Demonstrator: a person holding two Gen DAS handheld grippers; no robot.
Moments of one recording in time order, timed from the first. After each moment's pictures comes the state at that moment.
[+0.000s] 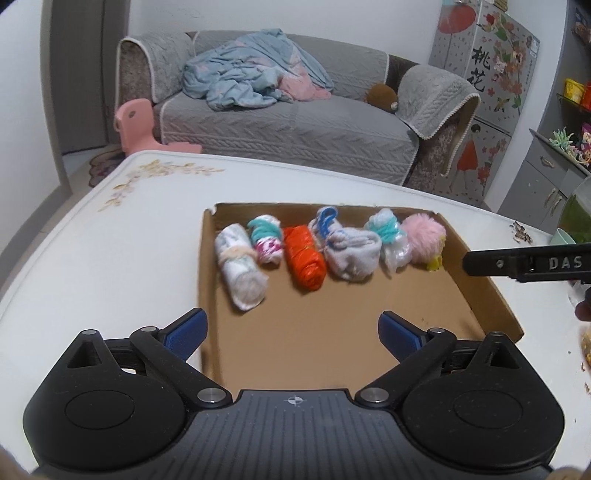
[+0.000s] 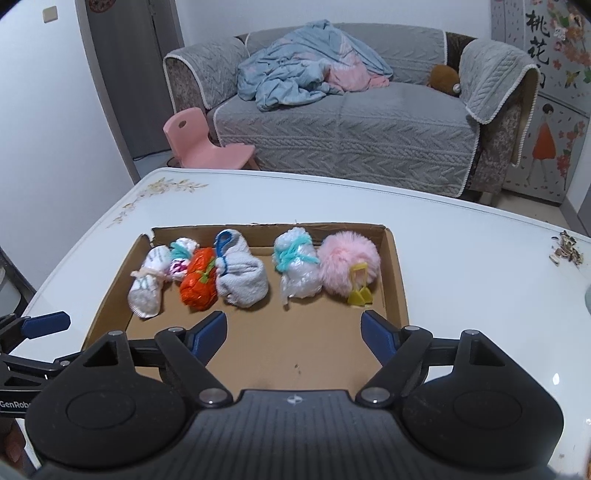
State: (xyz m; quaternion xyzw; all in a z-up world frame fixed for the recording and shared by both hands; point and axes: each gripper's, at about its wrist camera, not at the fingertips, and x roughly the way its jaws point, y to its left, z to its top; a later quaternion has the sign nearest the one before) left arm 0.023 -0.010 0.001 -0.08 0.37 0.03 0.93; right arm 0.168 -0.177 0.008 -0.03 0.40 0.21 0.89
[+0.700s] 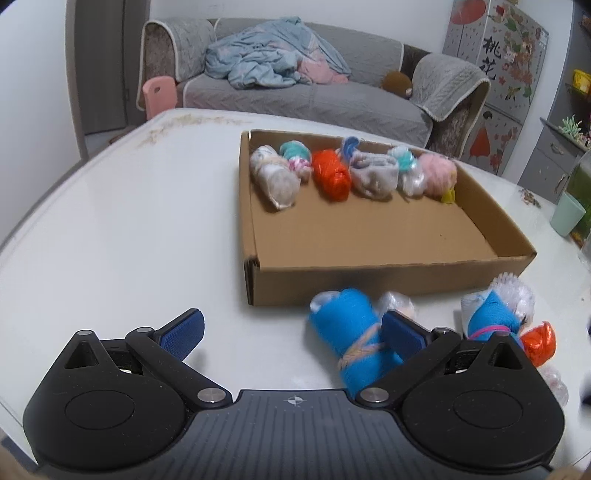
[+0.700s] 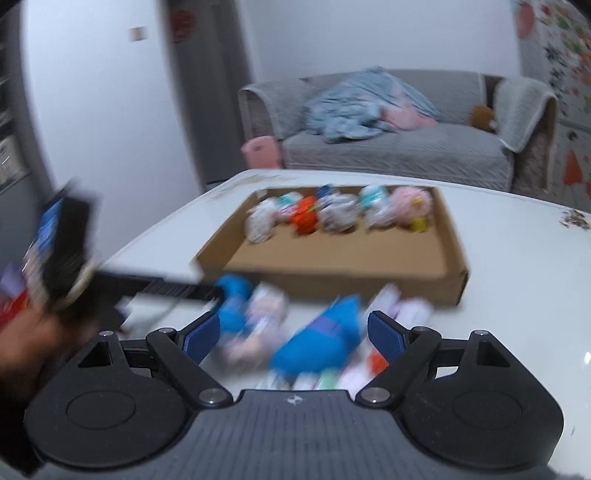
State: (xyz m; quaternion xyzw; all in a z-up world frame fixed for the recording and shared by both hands) left arm -0.054 -0.005 -0.050 -0.09 0.37 0.05 0.92; right arm -0.030 -0.197 -0.021 -0.02 0.31 0.31 0.90
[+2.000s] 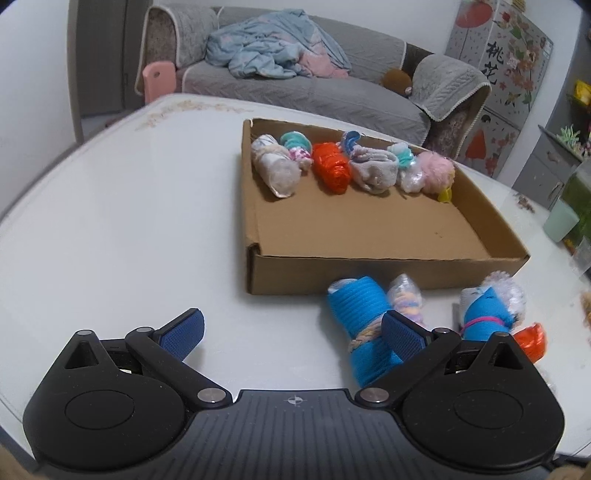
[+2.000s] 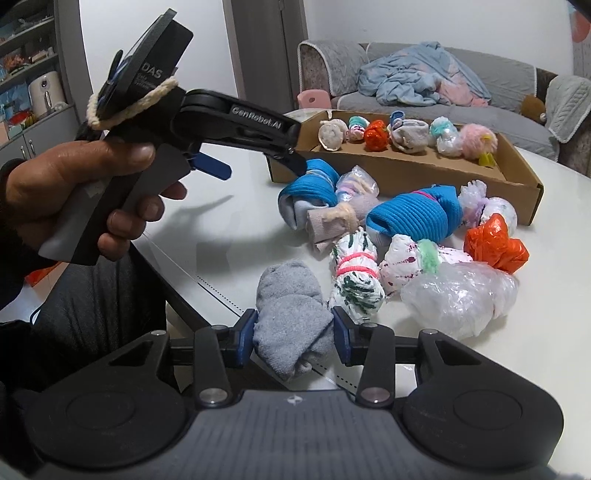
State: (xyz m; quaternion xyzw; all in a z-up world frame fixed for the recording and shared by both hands) left arm -0.053 0.000 -0.047 -0.12 0.39 0.04 0.91; right arm -0.088 -0.172 -0.084 -0.07 0.34 0.36 0.87
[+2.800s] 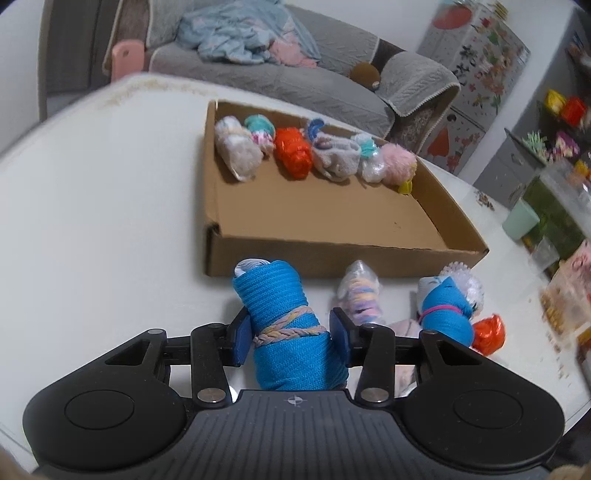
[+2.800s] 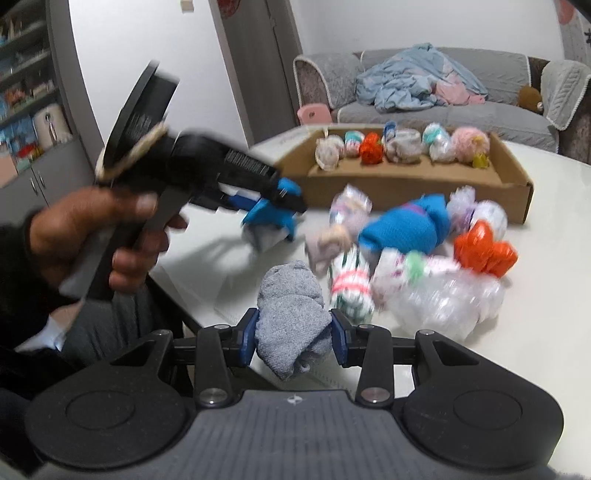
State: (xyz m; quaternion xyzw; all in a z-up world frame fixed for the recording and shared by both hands) left arm -0.059 0.003 -0.046 -0.14 0.39 -0.02 0.91; right arm -0.080 -0.192 -0.061 -0.01 0.33 0.38 0.87
